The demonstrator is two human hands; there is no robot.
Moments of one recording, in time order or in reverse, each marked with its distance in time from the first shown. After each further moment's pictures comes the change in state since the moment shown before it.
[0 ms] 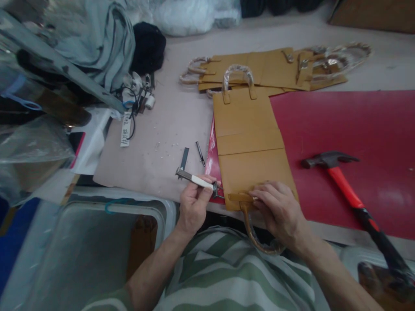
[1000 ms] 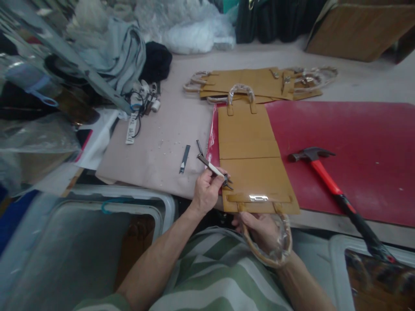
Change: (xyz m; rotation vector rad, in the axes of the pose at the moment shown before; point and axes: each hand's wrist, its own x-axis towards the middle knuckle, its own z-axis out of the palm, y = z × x) left_hand 0.007 -0.010 0.022 -0.004 -0.134 0.009; right_hand -0.048 -0.055 0.055 1.421 0.118 1.002
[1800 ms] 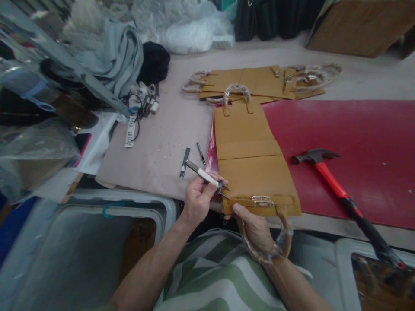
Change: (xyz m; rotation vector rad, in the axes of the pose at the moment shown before) left_hand -0.011 0.012 -0.018 -0.135 -0.019 0.017; right_hand 0.023 0.010 0.033 0.062 0.045 -0.291
